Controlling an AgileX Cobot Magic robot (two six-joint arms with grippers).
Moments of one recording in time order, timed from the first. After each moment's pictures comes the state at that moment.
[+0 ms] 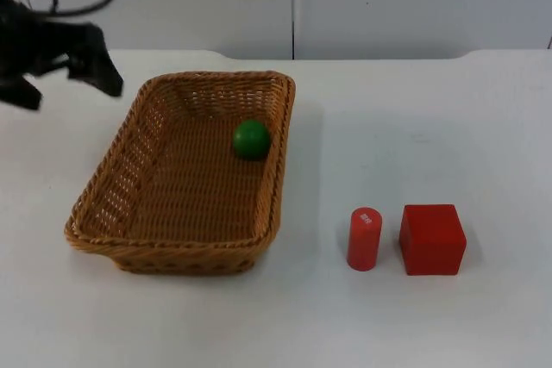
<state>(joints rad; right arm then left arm) 0.68 1.07 -1.09 -0.12 0.87 -0.07 0.05 1.88 -1.22 -0.63 0.58 0.58</state>
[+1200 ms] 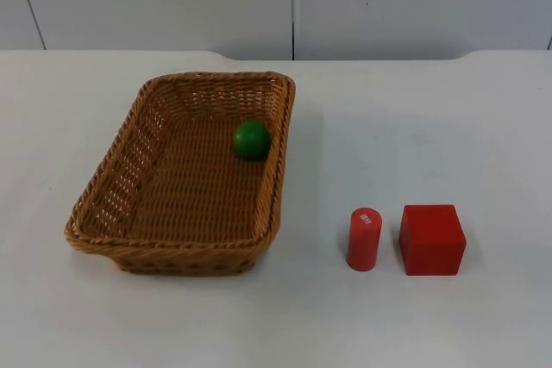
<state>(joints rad) 0.68 0.51 -0.80 -0.12 0.78 0.03 0.06 0.68 -0.78 -0.49 0.69 0.44</state>
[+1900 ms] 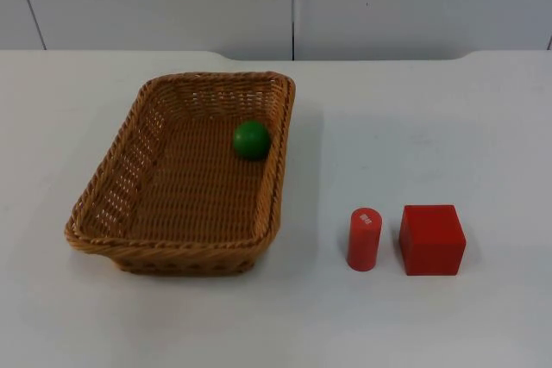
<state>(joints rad) 0.68 0.17 -0.61 -0.10 0.86 0.03 0.06 0.13 -0.61 -0.14 0.95 0.15</state>
